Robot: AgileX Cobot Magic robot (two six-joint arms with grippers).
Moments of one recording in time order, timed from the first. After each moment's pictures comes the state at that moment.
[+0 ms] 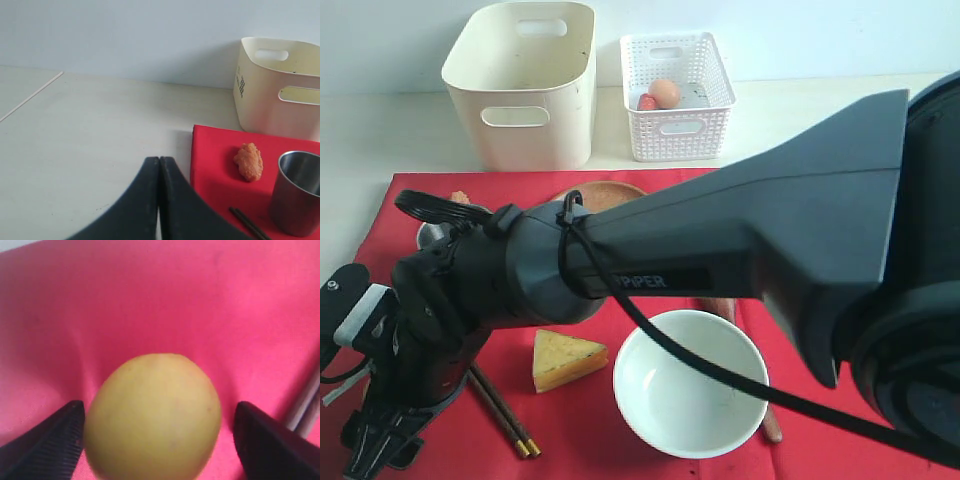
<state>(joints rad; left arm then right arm) 0.09 0.01 0.00 0.07 0.26 -0.11 1.28 2.26 -1.54 0.30 0.48 -0.37</state>
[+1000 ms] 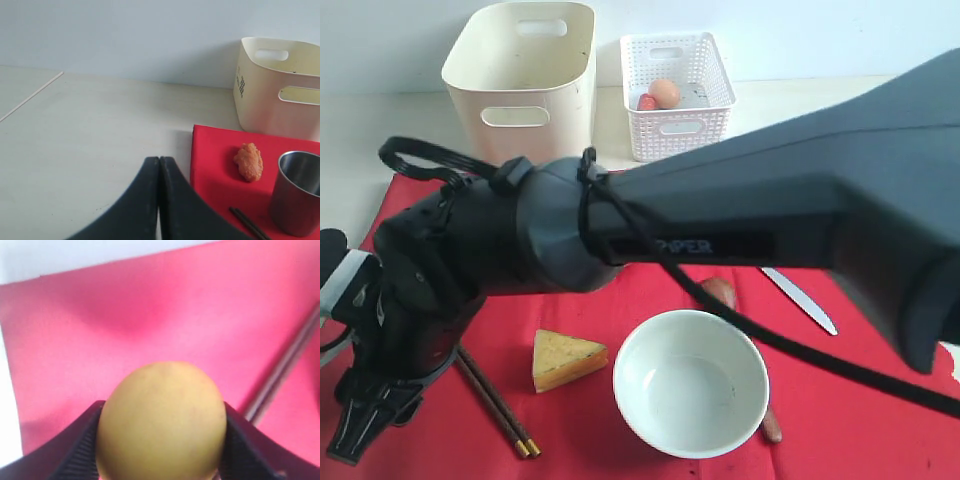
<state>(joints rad) 0.09 0.01 0.00 0.07 0.26 -0.11 1.28 2.17 -1.55 0.21 0.53 -0.35</state>
